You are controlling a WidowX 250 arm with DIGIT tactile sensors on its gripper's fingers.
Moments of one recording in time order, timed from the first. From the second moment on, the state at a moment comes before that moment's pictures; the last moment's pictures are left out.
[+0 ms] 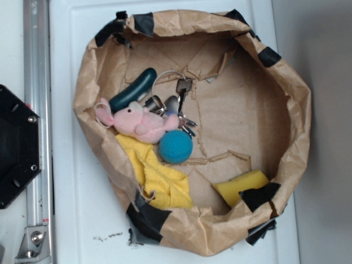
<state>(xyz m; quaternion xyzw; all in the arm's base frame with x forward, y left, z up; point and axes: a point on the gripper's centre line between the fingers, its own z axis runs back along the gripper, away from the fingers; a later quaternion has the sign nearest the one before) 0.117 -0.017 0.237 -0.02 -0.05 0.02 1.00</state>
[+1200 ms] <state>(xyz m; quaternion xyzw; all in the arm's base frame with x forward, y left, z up) 0.236 0.013 0.115 -0.10 0.07 0.29 0.95</state>
